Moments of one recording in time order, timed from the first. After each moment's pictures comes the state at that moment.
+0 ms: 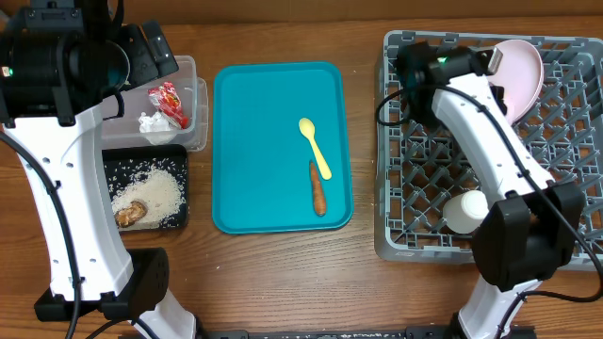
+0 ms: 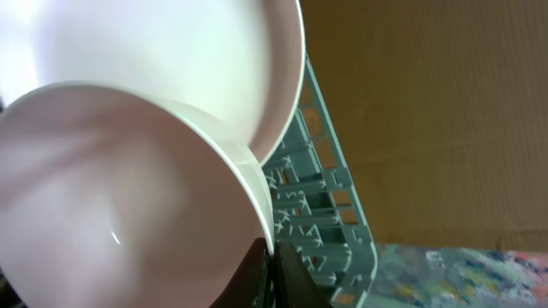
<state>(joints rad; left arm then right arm) 0.00 1.85 2.59 -1.68 -0.14 -0.39 0.27 1.95 1.76 -1.48 1.07 0.66</state>
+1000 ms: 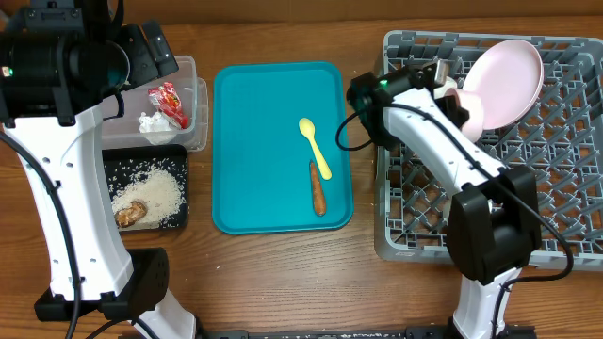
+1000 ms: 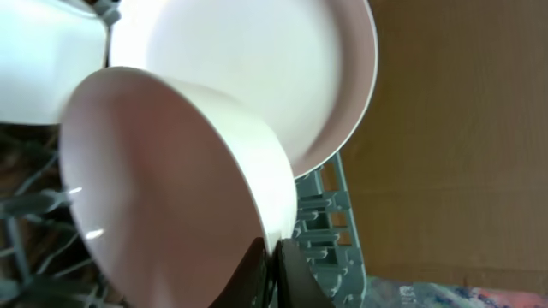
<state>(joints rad) 0.00 1.85 2.59 -1.68 -0.14 -0.39 0.43 2.03 1.69 -1.49 1.15 0.72</state>
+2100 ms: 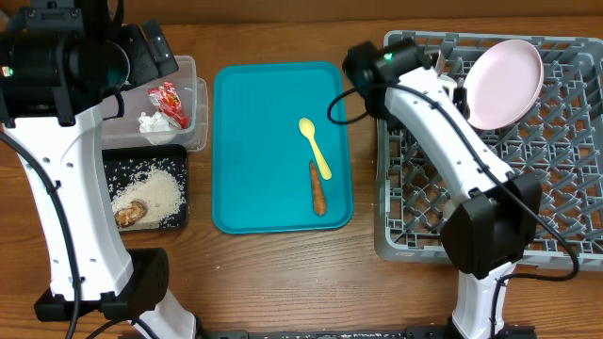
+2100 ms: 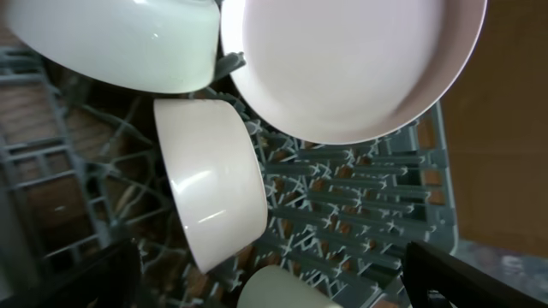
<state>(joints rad) 0.00 1.85 2.59 -1.68 -0.14 -0.39 0.43 2.07 2.03 -1.64 0.78 0.71</state>
